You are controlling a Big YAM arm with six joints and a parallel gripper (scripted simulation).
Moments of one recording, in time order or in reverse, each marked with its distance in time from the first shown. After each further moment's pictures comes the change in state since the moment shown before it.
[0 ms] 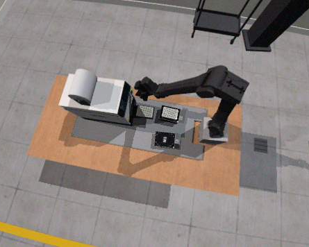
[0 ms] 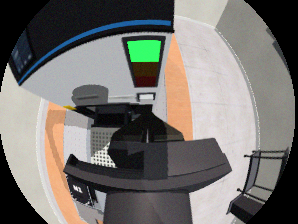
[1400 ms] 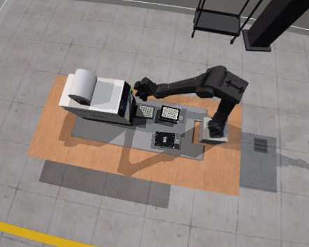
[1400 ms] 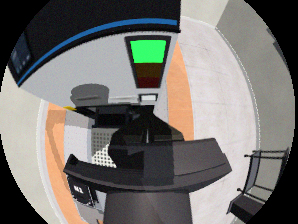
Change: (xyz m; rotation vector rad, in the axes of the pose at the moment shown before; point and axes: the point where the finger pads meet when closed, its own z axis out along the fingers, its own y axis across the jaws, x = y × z) arm 0.000 0.003 0.003 -0.002 0.007 0.002
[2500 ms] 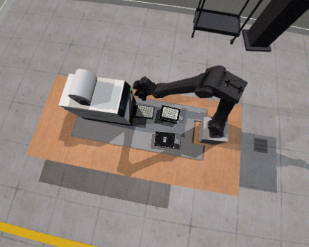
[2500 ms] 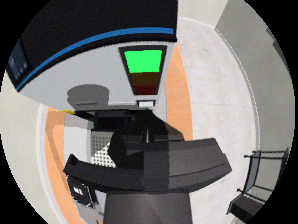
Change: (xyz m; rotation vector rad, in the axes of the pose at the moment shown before) arm -0.007 -0.003 0.004 0.004 -0.006 0.000
